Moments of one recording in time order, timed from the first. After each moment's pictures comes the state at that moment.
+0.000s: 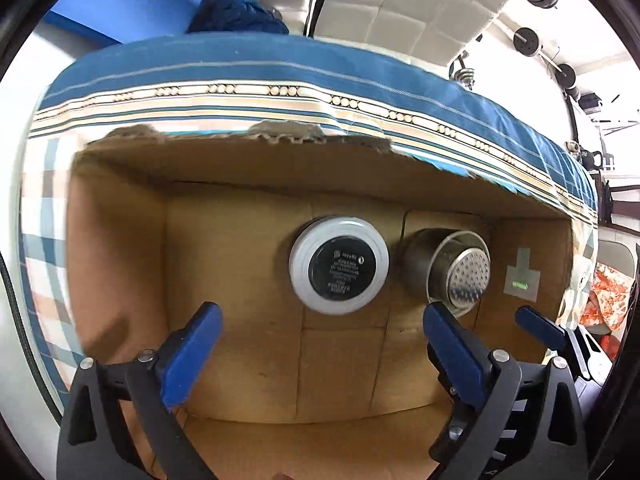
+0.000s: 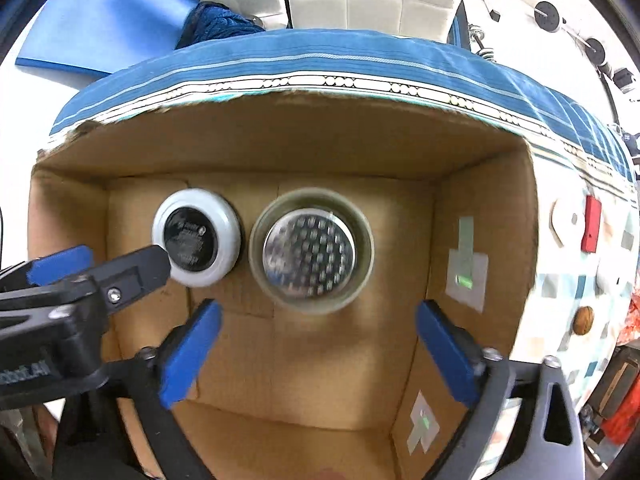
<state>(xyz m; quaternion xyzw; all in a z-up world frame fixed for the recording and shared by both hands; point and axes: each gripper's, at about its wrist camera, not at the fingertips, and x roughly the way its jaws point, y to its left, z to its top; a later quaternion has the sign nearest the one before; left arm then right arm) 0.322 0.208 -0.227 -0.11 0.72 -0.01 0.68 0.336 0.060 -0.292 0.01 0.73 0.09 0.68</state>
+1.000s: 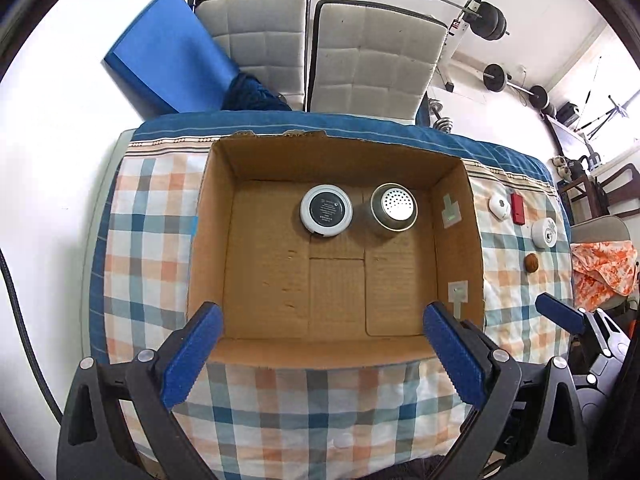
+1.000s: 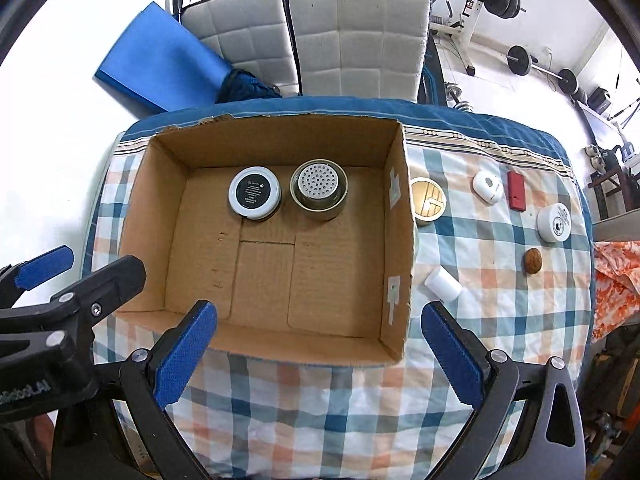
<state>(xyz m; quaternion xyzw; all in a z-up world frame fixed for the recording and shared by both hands) 0.185 0.177 -0.100 -0.05 0.61 0.01 0.79 0.188 0.032 -0.136 0.02 0.62 0.09 0.78</state>
